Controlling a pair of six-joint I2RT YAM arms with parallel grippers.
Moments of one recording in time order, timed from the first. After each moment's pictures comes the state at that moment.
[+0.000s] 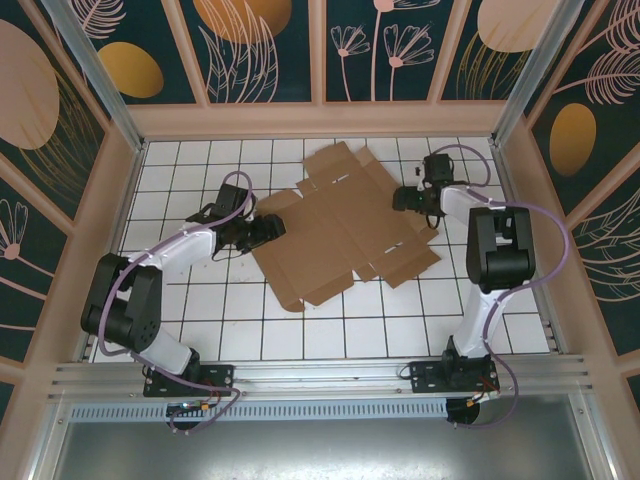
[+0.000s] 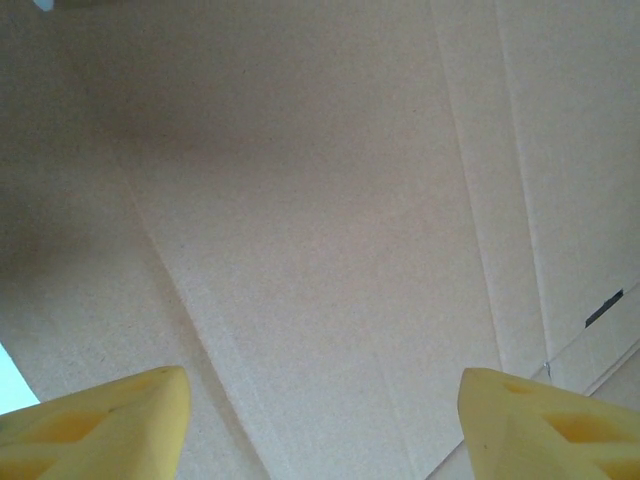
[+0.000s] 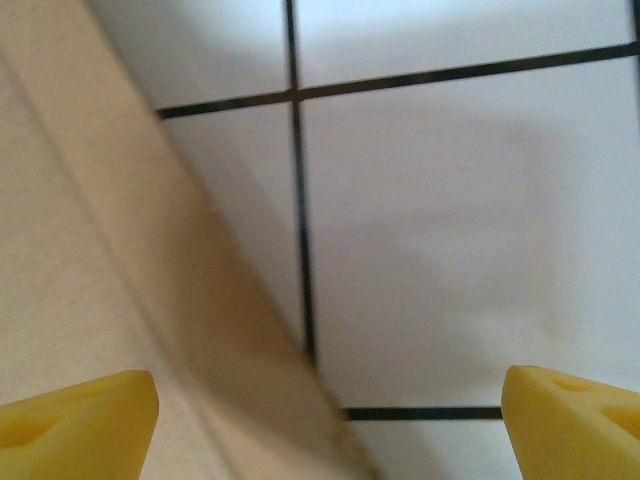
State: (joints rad) left arm -0.35 1.56 0.94 -0.33 0.32 -0.71; right arm 0.08 1.92 1.25 -0.33 -0.10 0.16
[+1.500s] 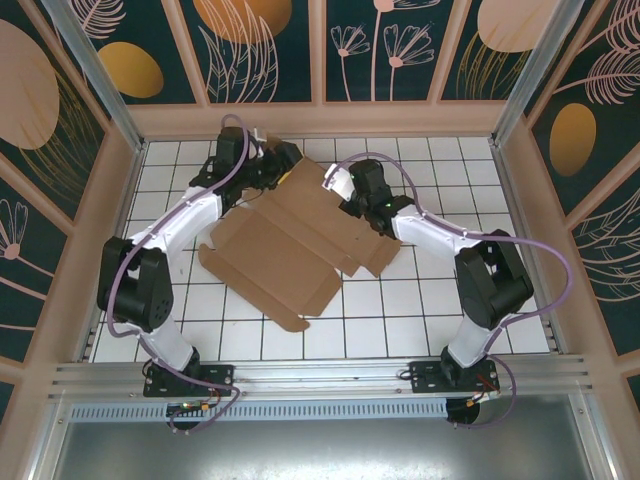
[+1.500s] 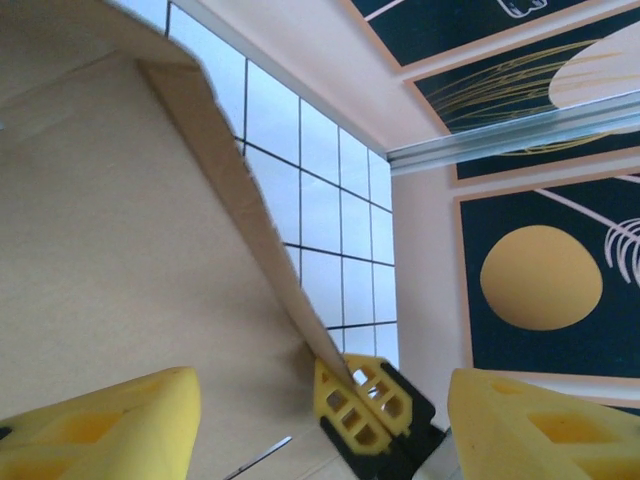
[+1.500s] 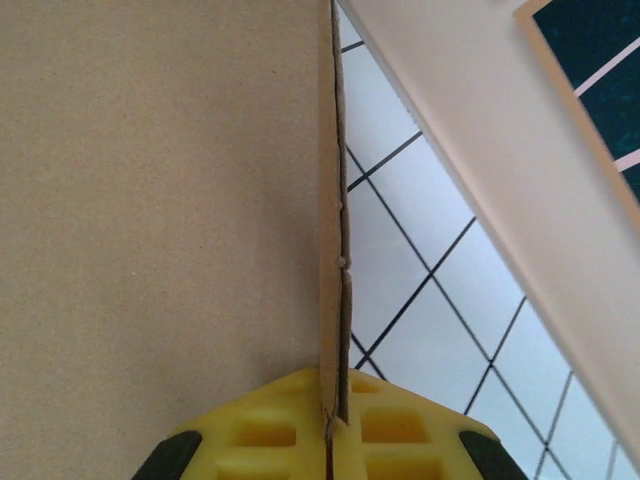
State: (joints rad) left arm -0.35 1.72 1.35 -0.08 0.48 -1.00; right arm 0.59 1.71 1.18 -0.07 0.21 -0.65
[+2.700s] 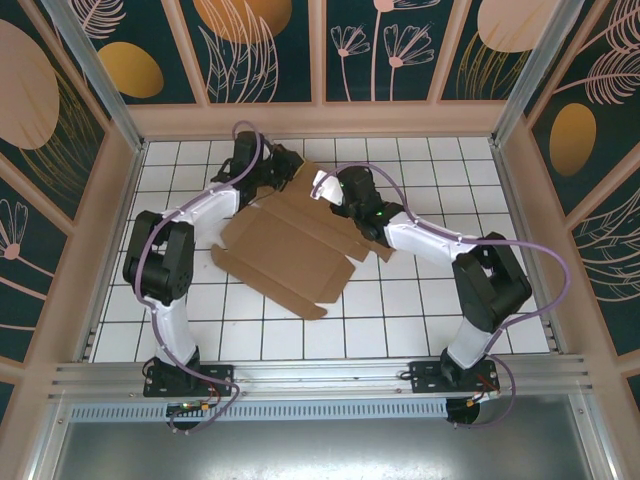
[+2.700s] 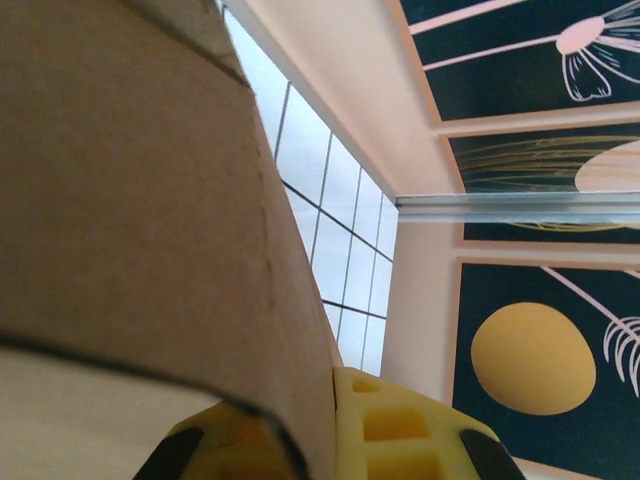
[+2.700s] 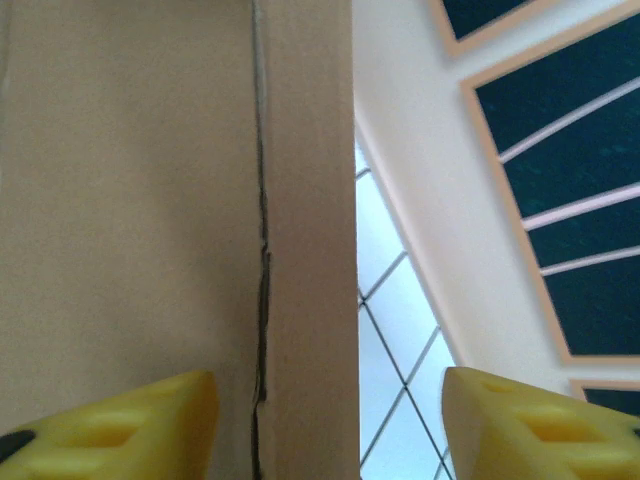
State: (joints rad) left arm -0.35 1.91 1.34 0.13 0.42 -1.22; right arm 0.67 1.68 1.15 -0.02 0.32 -0.77
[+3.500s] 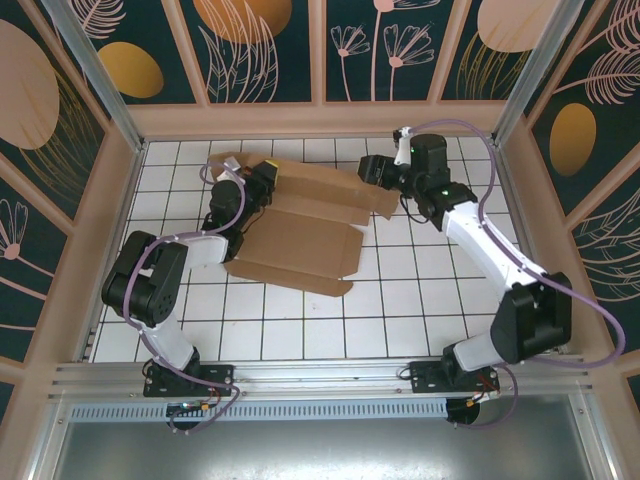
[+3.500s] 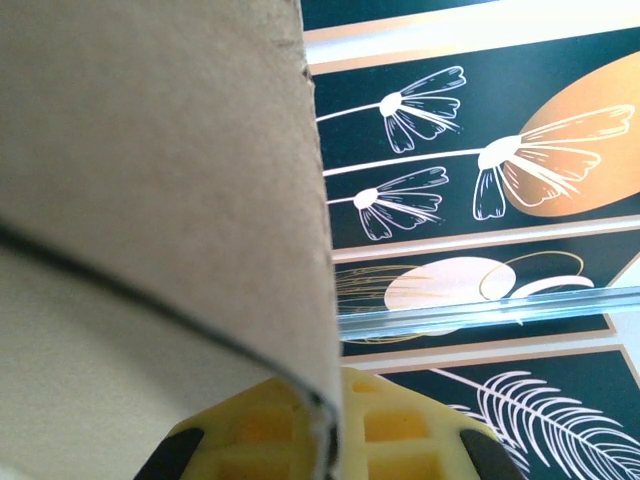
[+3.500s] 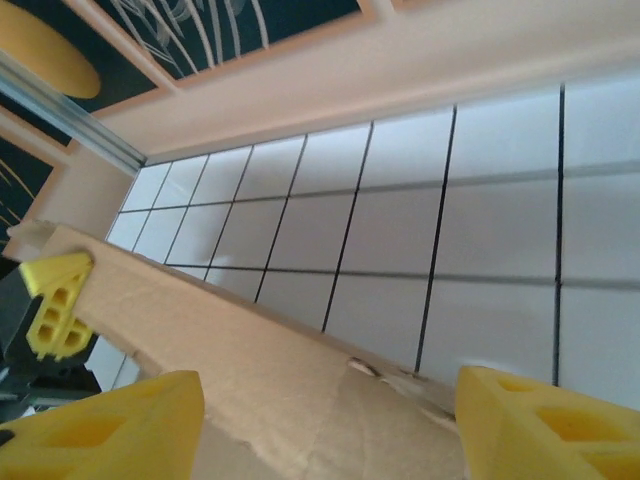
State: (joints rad) left arm -0.35 1.75 0.80 0.97 0.17 -1.47; right arm 0.35 1.47 1.21 -0.24 -0.28 0.48
